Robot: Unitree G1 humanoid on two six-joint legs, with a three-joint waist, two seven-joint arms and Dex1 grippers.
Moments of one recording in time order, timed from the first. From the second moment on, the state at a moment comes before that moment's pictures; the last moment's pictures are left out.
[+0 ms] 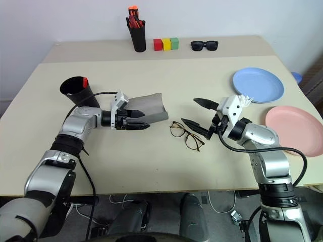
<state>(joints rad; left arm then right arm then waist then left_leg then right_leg) -0.81 0.40 -0.14 0.67 -0.21 0.36 -1.23 -0.27 -0.59 -0.10 -0.15 0.45 0.18 0.94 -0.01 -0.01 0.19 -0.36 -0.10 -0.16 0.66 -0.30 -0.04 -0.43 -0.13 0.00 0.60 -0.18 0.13</state>
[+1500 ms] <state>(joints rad) -0.90 0.64 -0.46 0.77 -0.32 -0.03 -1.61 -0.27 -0.61 -0.10 -0.14 0.45 0.19 0.93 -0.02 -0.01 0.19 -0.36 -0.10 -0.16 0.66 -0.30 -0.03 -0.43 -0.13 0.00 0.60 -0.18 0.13</state>
